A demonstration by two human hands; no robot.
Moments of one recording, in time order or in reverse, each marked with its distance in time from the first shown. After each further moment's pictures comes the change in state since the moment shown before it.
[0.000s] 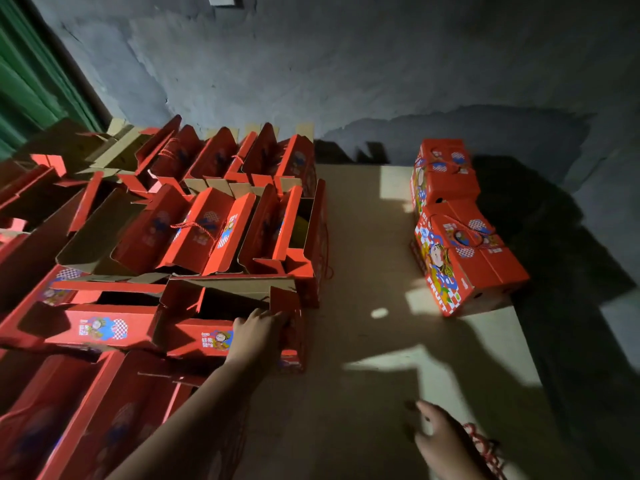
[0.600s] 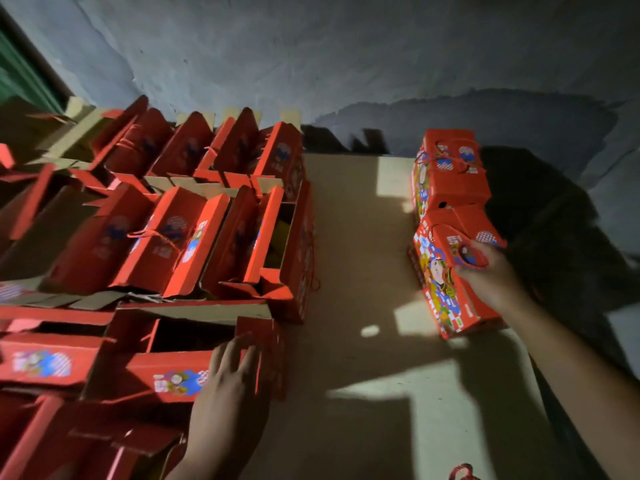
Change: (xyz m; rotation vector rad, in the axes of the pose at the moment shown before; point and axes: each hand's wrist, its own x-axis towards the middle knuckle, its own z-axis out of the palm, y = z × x) left_hand -0.012 0.039 -0.008 -0.200 0.283 -0.049; right_hand 0.237 -0.112 -0.203 0.222 0.330 -0.120
